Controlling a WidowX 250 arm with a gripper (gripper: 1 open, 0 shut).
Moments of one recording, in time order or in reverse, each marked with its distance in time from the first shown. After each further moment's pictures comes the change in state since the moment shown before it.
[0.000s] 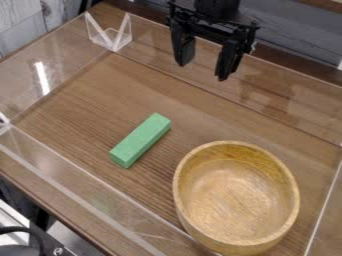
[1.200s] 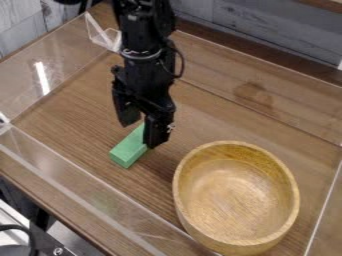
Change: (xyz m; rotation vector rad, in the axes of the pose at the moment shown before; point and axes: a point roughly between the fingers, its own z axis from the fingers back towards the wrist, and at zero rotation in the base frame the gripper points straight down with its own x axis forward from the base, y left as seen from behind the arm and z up) arm -0.063 0.044 -0.070 -0.001 -0.011 -0.238
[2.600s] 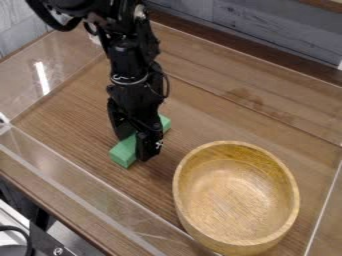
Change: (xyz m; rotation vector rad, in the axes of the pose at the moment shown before) arm 0.001 0.014 -0.034 -0.006 -0.051 -0.026
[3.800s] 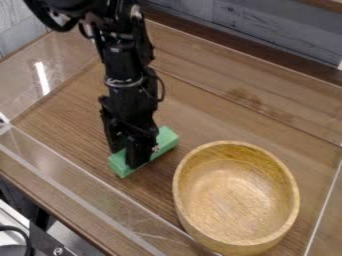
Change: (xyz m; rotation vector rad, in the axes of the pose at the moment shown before) arm -0.017 -0.013 0.004 -0.090 0.104 0.058
